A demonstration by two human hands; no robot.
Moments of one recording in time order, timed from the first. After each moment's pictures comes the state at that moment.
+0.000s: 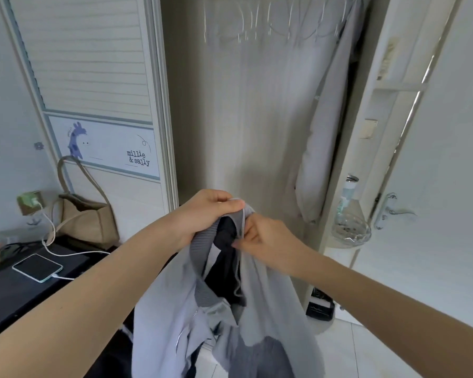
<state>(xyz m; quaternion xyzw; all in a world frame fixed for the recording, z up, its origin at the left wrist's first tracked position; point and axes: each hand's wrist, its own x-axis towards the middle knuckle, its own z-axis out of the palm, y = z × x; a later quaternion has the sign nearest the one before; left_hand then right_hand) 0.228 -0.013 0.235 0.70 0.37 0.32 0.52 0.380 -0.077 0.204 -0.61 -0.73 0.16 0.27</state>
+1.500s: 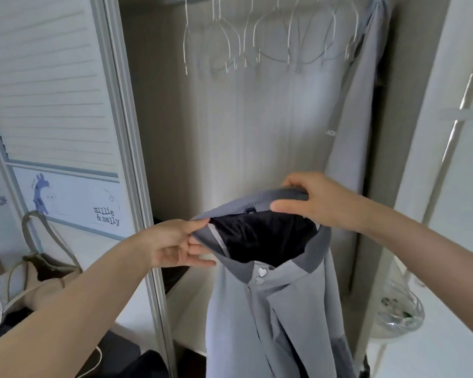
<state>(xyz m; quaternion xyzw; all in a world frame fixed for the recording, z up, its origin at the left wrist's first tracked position) 0.276 0.195 0.267 0.51 0.42 0.25 0.71 0.535 0.115 0.327 -0.59 -0.75 0.04 0.29</state>
